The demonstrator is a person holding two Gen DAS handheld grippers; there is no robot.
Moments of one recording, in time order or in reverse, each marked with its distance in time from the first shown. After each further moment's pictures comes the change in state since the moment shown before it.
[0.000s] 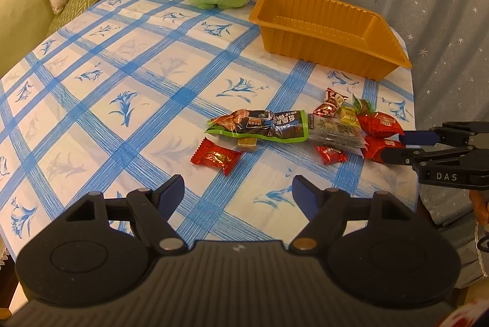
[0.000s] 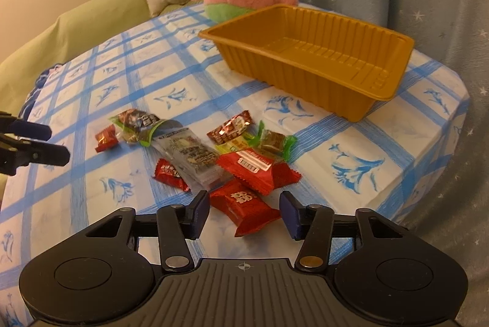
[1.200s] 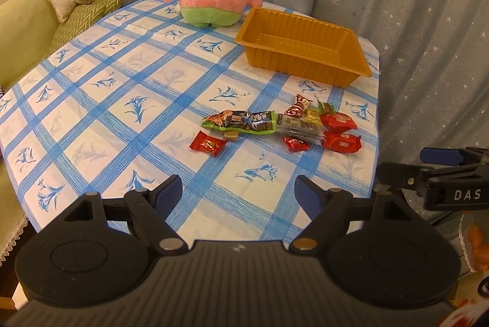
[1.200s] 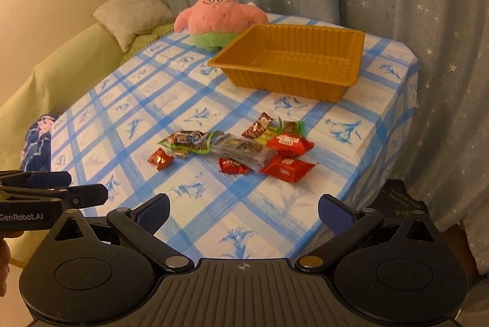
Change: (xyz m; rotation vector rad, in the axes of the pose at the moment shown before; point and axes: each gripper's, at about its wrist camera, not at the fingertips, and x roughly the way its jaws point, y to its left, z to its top) left arm -0.089 -0.008 -0.019 -0.005 -0.047 -0.032; right arm -0.105 0.082 -0.005 0.257 -0.042 -0.104
